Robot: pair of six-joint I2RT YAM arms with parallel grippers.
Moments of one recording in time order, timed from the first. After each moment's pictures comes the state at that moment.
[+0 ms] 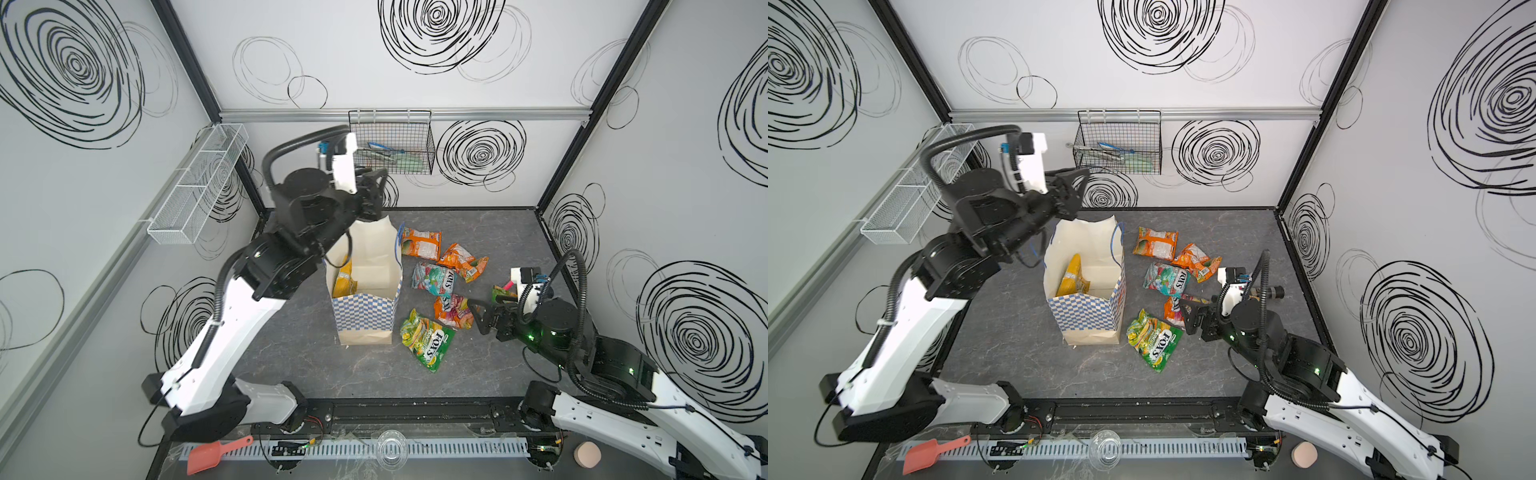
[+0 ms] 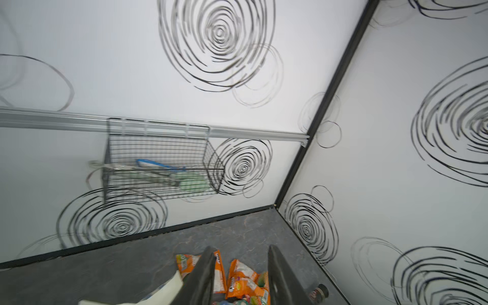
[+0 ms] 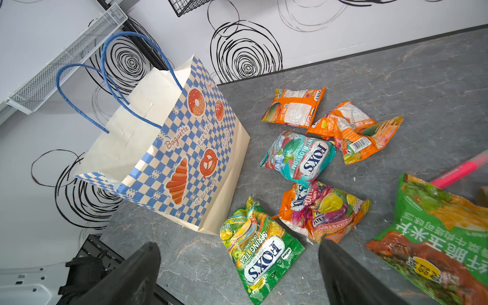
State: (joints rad) left arm -0.62 1.26 1.80 -0.55 -0.22 -0.29; right arm 1.00 0.63 0.95 -0.76 0.36 0.65
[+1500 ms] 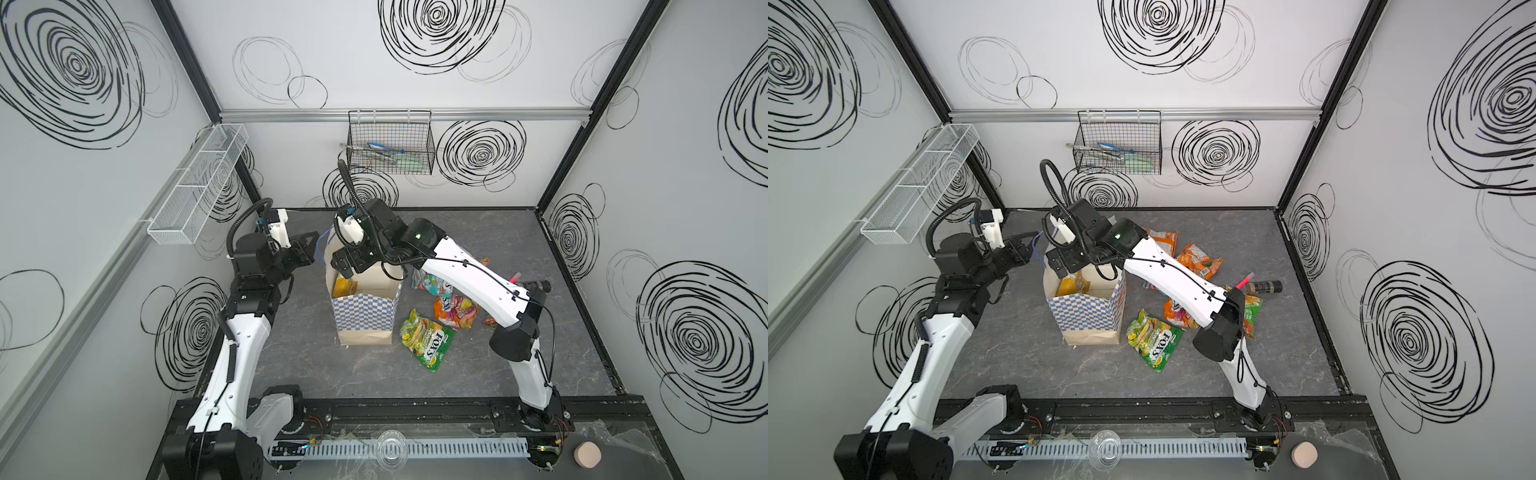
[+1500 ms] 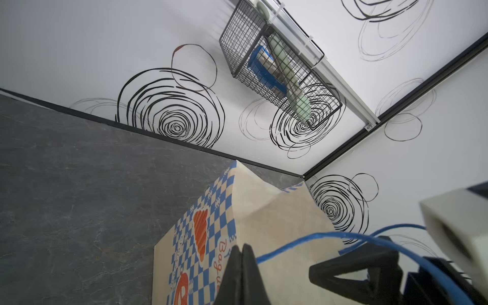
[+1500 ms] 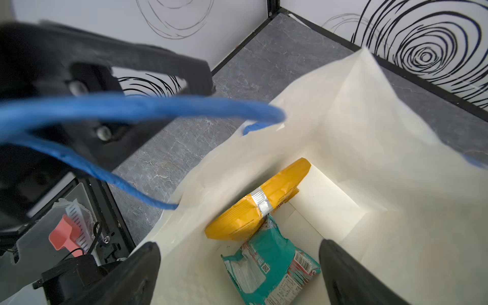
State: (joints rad) left arm 0.13 1.03 0.90 -0.11 0.54 -0.51; right arm 1.01 2.10 2.34 -0.98 -0.04 0.23
